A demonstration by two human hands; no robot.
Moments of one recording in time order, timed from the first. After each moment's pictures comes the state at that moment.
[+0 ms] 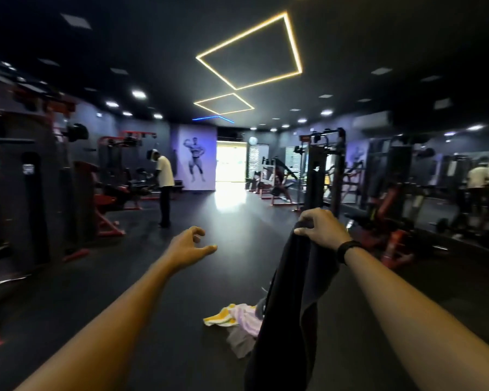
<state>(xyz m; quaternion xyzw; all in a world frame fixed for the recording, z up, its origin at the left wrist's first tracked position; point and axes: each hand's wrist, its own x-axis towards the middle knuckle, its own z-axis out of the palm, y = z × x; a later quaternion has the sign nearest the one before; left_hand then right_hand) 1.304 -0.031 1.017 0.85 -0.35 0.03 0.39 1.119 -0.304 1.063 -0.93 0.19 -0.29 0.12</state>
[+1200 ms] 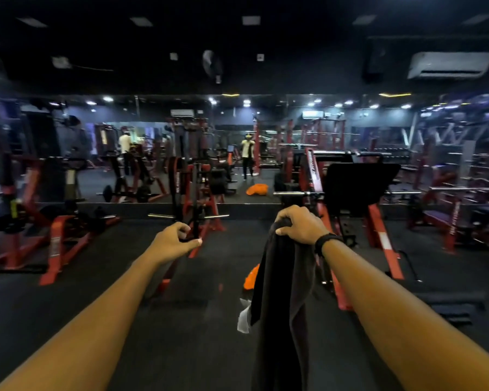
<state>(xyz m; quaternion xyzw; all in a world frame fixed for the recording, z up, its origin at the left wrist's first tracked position) 0.812 -0.907 0.975 0.50 -0.76 -0.27 0.31 0.516 -0.800 1.013 -0.65 0.72 -0.24 0.00</state>
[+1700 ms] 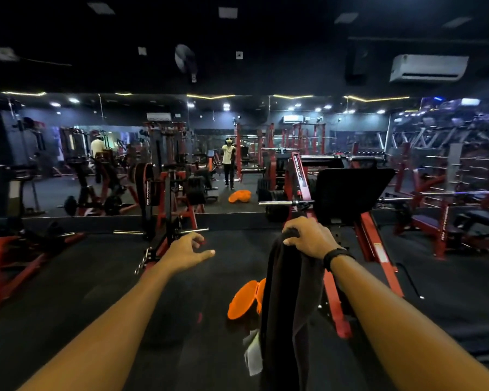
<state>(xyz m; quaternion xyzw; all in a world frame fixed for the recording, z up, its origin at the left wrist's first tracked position) 0.622 -1.165 0.950 0.44 -0.81 -0.28 0.26 0.352 -1.022 0.986 -0.61 0.75 -0.24 -0.05</state>
